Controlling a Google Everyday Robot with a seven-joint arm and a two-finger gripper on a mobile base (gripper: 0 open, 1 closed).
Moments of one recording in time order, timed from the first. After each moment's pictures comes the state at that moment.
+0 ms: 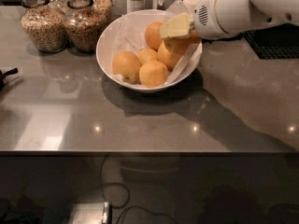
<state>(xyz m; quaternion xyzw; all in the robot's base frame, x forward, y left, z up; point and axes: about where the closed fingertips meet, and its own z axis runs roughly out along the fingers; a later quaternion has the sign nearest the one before) 0.621 -0.079 0.985 -0.16 0.87 0.18 0.42</state>
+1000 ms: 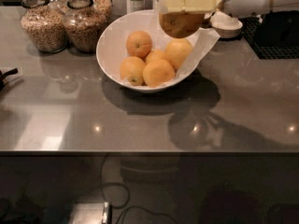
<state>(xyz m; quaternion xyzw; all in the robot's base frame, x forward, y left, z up) 0.543 -0.060 1.074 -0.31 0.75 0.38 0.44</state>
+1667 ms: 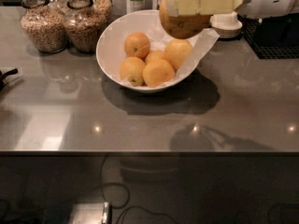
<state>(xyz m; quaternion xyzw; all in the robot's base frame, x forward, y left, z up) 0.492 -0.053 1.100 -0.41 0.66 0.43 0.46</state>
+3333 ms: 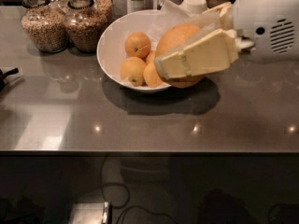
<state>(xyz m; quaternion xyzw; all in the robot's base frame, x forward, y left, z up) 0.412 -0.043 1.064 -0.47 0.70 0.29 0.45</state>
